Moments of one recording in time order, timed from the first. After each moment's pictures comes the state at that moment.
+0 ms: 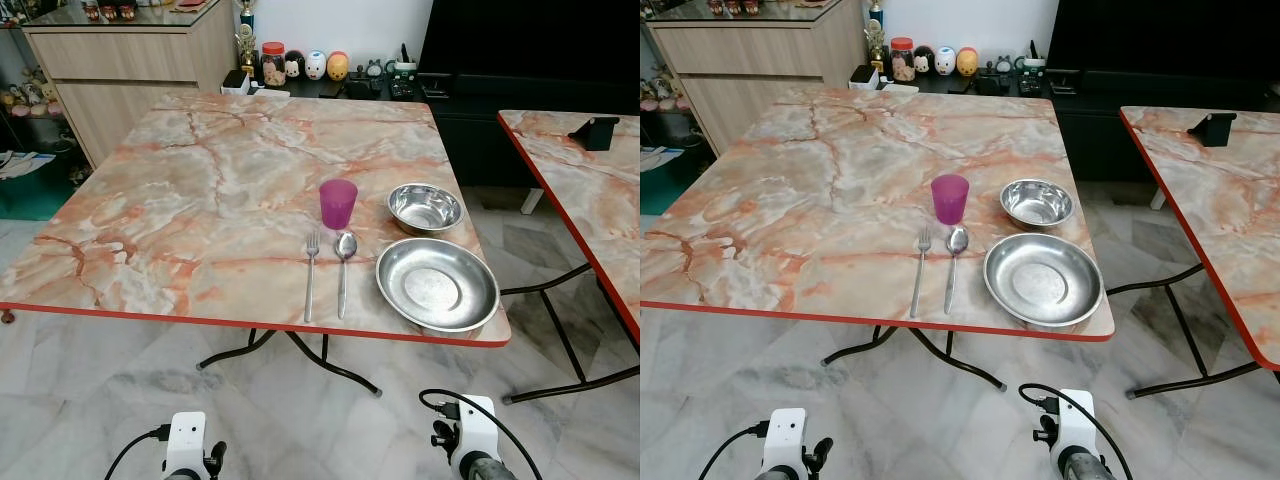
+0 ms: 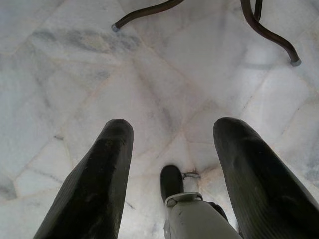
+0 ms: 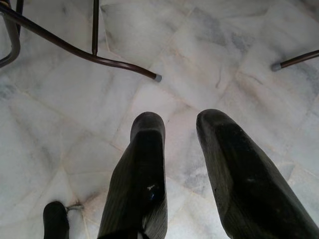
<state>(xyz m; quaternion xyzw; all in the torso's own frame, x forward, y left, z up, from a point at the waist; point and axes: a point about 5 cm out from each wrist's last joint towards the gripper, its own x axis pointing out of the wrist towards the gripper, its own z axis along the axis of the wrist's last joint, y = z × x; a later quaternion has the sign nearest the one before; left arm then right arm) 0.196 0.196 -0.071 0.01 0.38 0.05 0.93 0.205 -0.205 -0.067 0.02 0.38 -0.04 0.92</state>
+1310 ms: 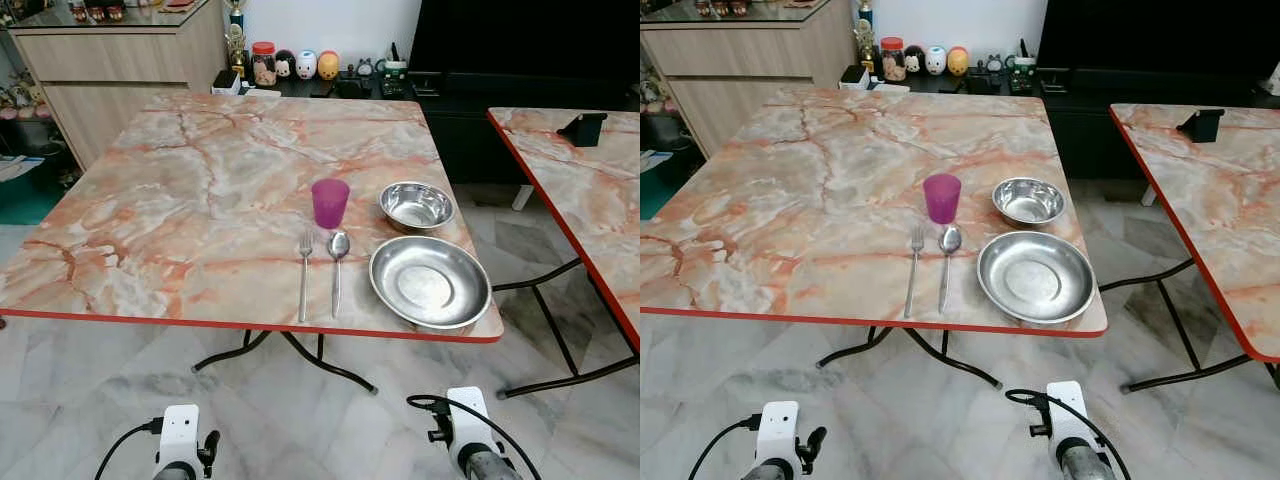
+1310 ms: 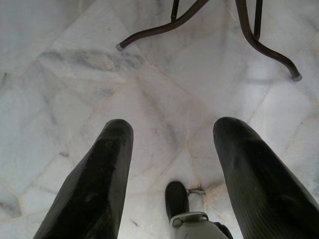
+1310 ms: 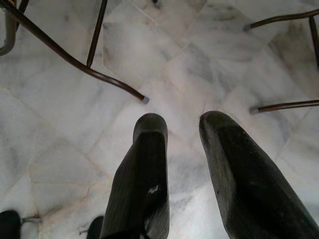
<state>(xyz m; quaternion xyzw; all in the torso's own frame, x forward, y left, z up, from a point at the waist) 0.203 0.204 -0.065 0.01 0.35 0.06 0.94 0.214 -0.204 -0.059 -0.08 0.34 -0.01 0.94</state>
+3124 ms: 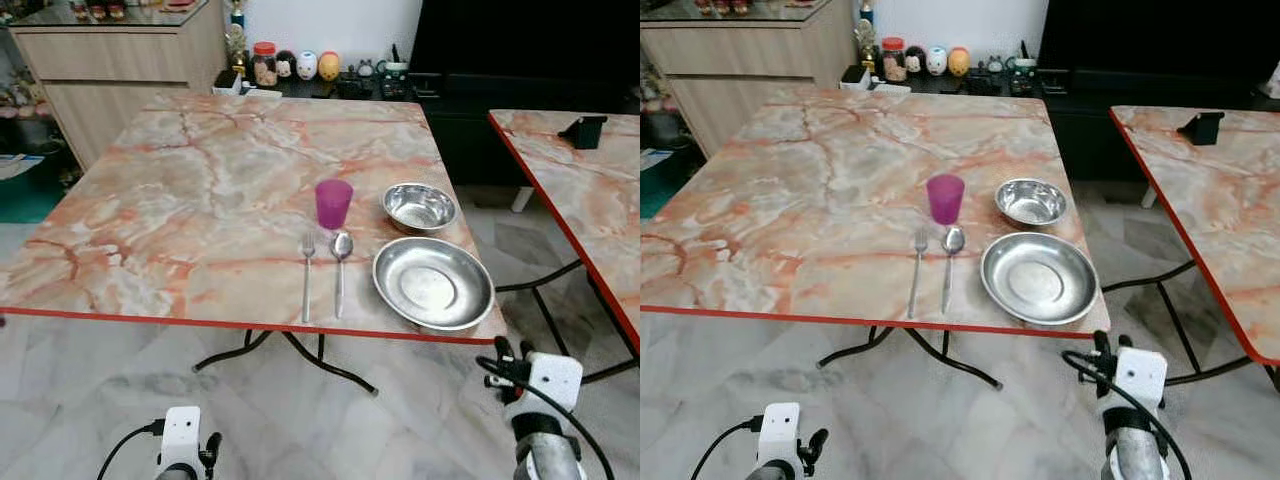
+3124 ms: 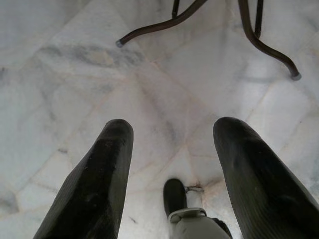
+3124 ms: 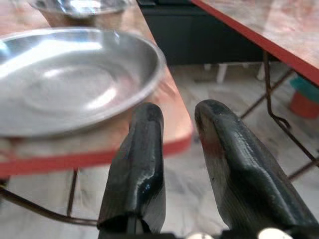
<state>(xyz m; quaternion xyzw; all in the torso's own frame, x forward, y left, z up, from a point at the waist) 0.201 0.202 -0.066 0.01 0.35 0.06 0.93 0.221 -0.231 0.049 -0.03 0.05 -0.11 0.99</state>
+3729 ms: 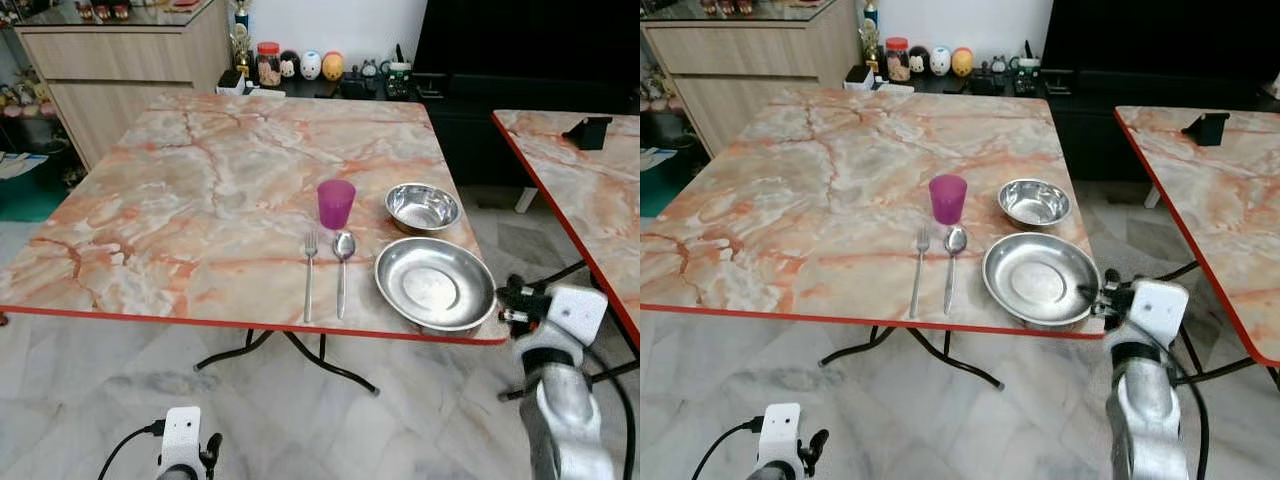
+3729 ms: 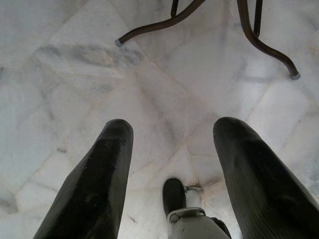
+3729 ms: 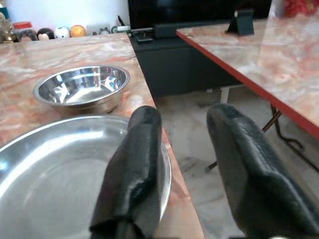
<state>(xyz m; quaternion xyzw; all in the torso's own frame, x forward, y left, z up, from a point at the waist) 0.201 0.201 -0.067 0.01 0.35 0.06 0.93 0.276 -0.242 0.107 0.01 0.01 -0.14 0.99</state>
